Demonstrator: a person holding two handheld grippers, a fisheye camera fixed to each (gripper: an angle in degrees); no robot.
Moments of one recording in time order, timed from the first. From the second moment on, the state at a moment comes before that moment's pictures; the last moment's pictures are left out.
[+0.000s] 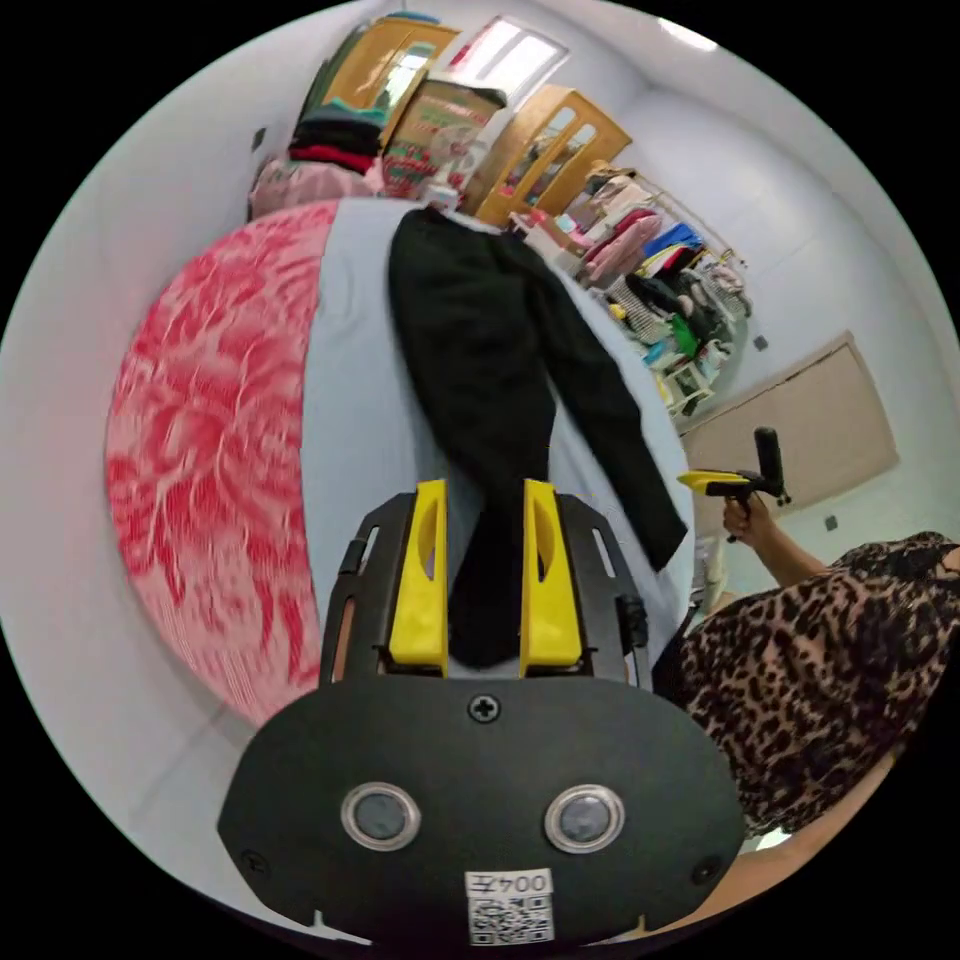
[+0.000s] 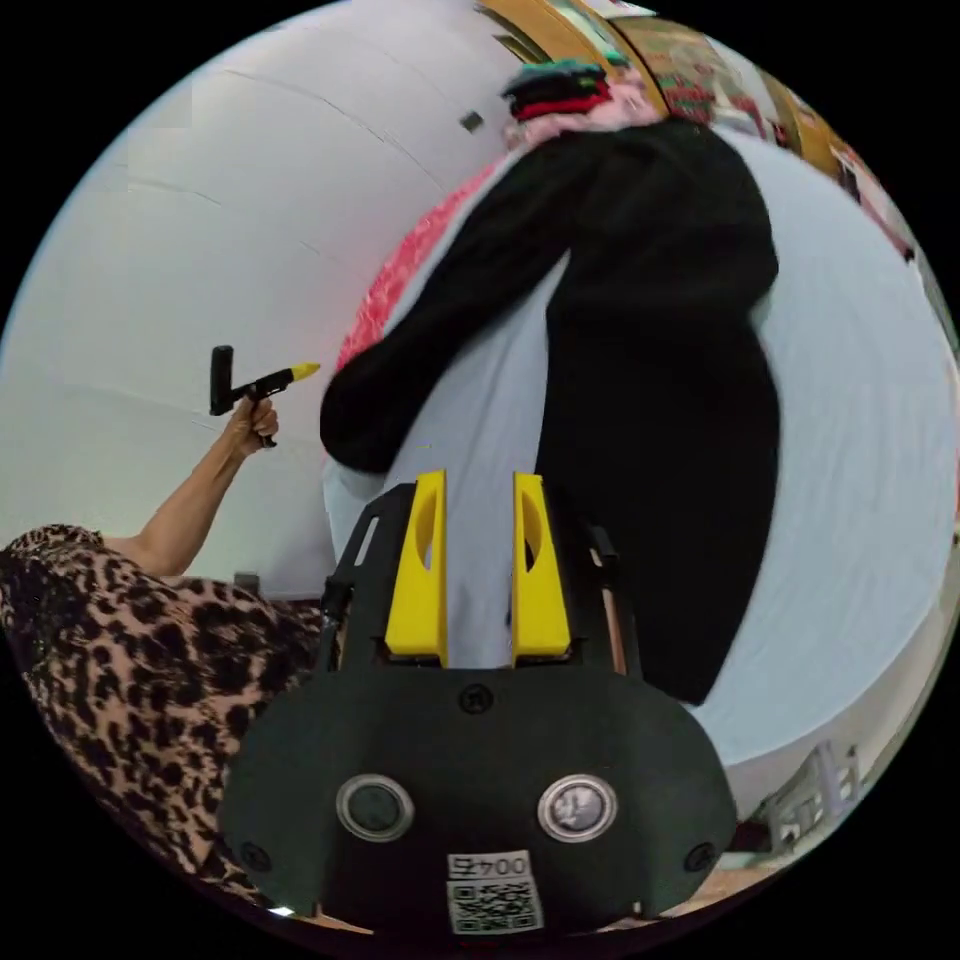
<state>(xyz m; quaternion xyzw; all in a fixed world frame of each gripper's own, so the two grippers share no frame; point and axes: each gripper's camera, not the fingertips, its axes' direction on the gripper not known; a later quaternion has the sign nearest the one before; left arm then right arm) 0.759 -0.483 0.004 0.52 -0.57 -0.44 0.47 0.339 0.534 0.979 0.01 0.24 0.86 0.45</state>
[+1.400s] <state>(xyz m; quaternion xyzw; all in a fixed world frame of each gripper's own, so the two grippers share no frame) 0.853 -0.078 0.019 0.82 -0.16 -0.31 0.45 0.506 0.635 1.091 -0.15 0.20 0.79 0.56</state>
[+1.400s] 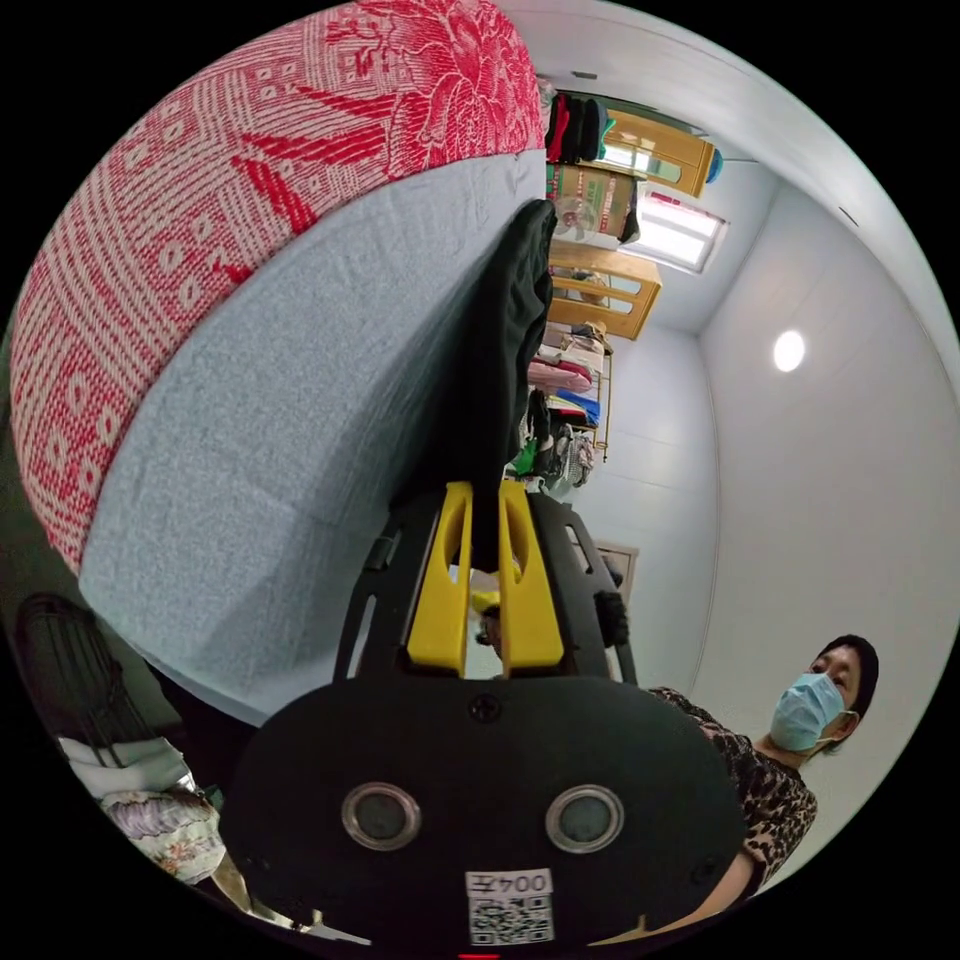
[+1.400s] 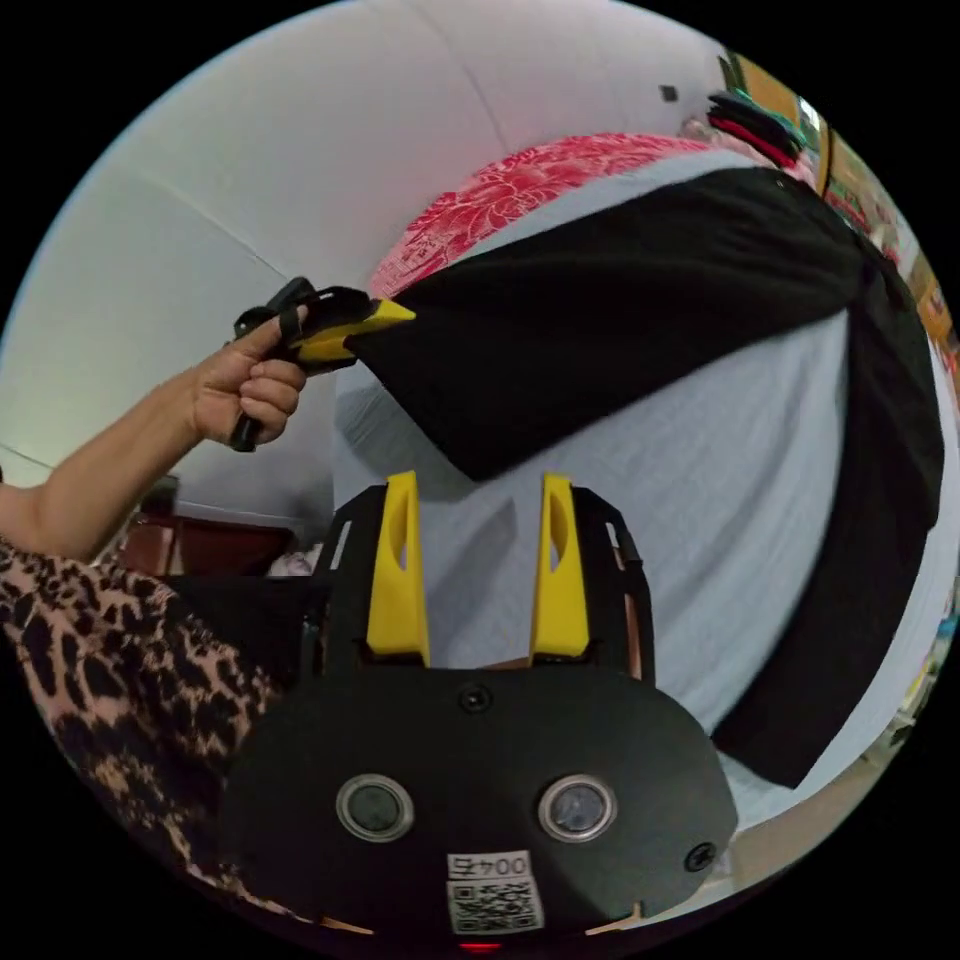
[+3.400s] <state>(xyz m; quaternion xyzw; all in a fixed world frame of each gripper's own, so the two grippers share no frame) 0.559 -0.422 0.010 0.45 -0.56 -0.47 0.51 0.389 0.735 0.854 -0.30 0.11 0.90 0.29</state>
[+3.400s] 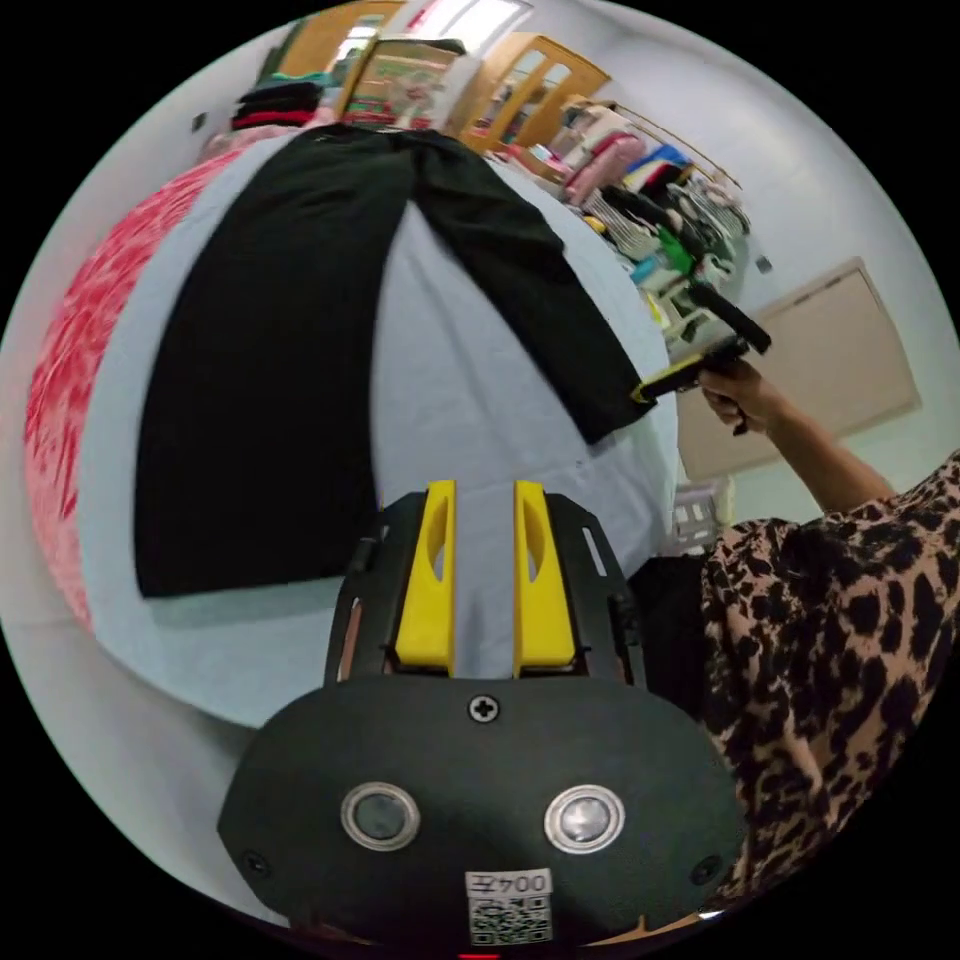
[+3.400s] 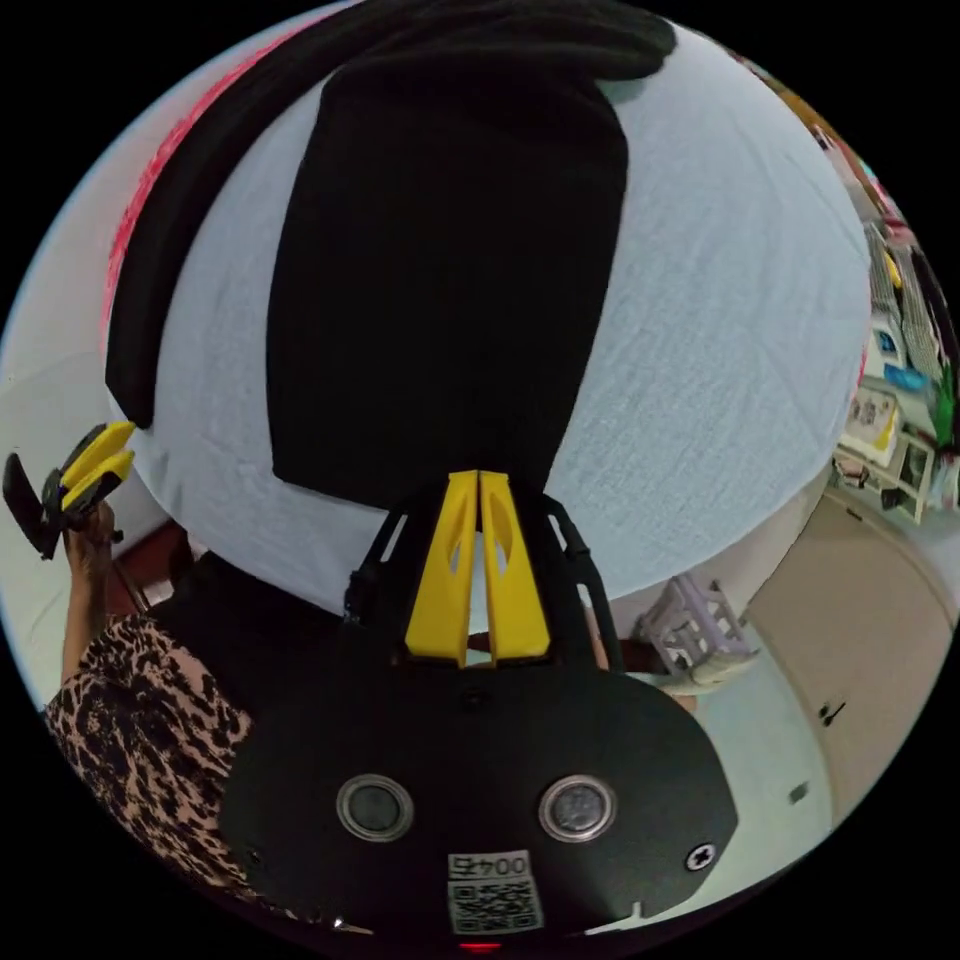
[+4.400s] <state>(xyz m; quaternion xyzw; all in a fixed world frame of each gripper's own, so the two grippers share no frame) 0.285 -0.616 -0.046 0.25 -0.62 -0.54 0.52 0.375 0.660 0.818 -0.36 0.10 0.78 0.50</state>
